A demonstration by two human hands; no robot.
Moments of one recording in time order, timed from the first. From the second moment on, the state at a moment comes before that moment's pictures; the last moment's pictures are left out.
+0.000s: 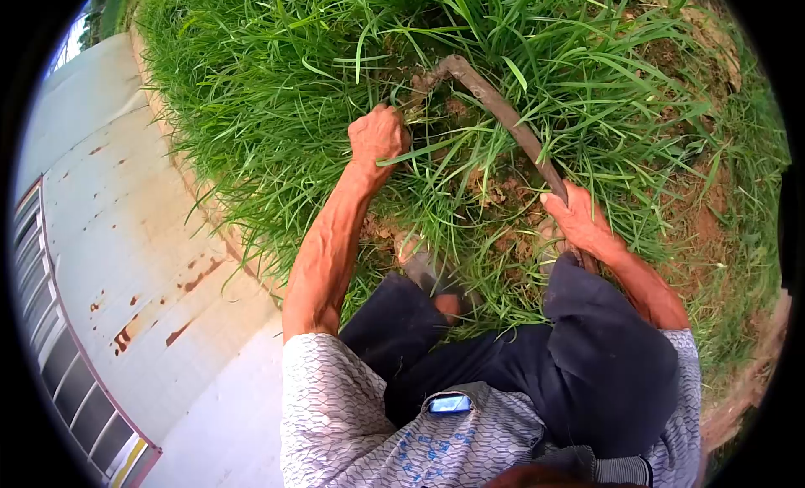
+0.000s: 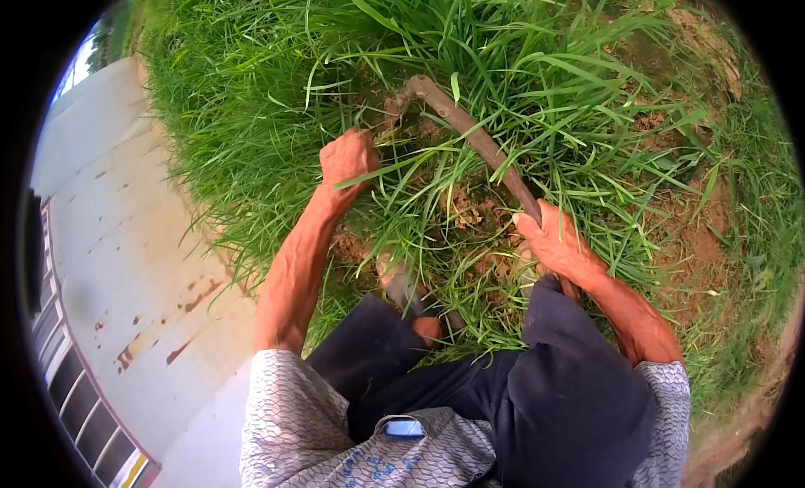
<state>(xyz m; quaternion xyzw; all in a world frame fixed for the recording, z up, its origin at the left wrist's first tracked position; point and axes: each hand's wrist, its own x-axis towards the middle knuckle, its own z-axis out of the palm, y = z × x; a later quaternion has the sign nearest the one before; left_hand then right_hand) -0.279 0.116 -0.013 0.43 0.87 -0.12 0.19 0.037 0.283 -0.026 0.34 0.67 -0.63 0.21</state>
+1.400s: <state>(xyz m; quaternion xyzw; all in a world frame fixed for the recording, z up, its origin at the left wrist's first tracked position) -0.187 -0.089 0.038 0.38 0.86 -0.06 0.34 -0.001 0.314 0.038 0.34 0.75 -0.56 0.05</state>
